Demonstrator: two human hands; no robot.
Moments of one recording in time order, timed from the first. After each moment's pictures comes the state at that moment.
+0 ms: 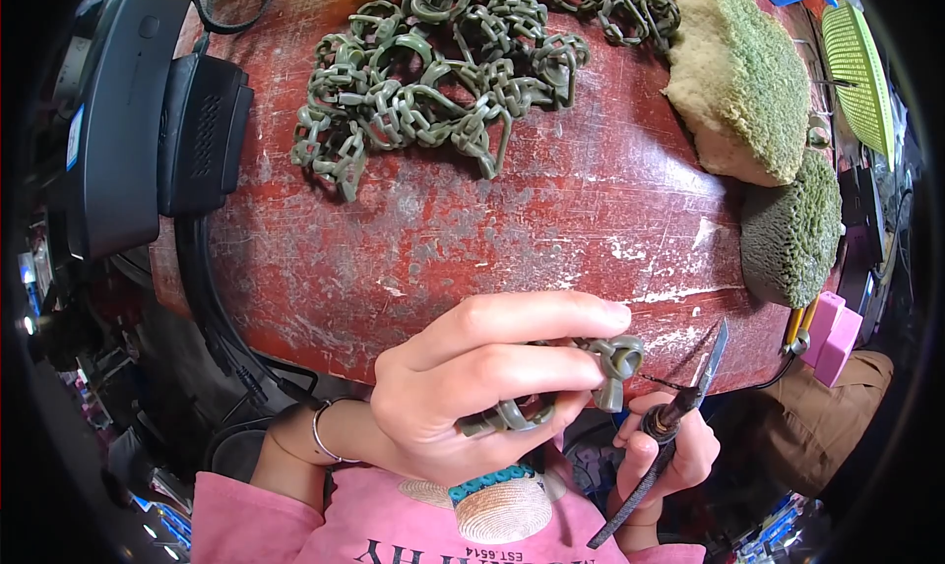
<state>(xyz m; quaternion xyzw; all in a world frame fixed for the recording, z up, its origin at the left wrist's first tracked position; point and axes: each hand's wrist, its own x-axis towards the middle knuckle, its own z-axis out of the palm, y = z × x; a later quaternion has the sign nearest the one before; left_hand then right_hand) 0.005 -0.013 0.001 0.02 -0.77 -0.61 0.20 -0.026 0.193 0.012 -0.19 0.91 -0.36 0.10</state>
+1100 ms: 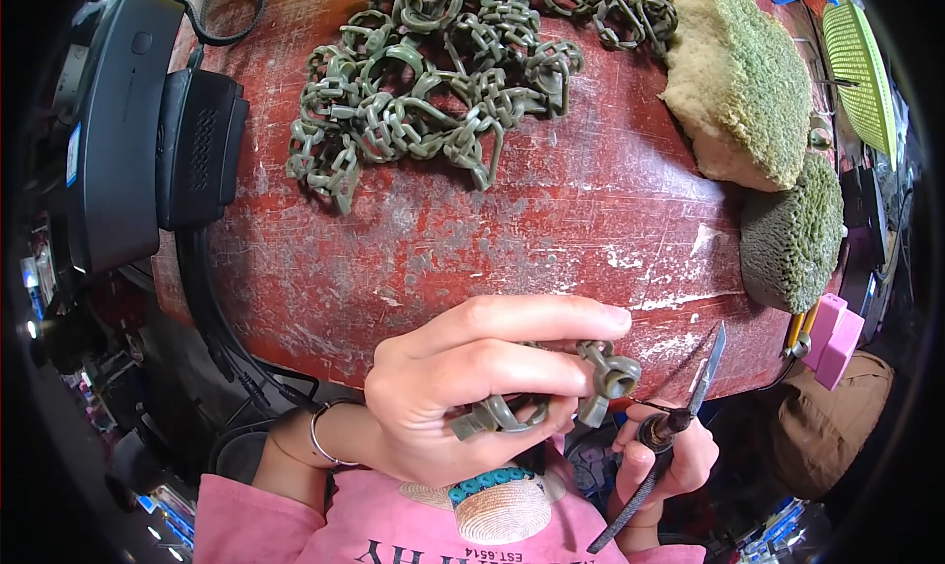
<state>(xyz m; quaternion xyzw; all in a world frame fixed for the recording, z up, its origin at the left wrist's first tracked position) 0.001 -0.018 0.003 0.03 -0.74 -0.65 0.15 -0.032 0.196 0.012 -0.22 0.89 -0.38 0.13</state>
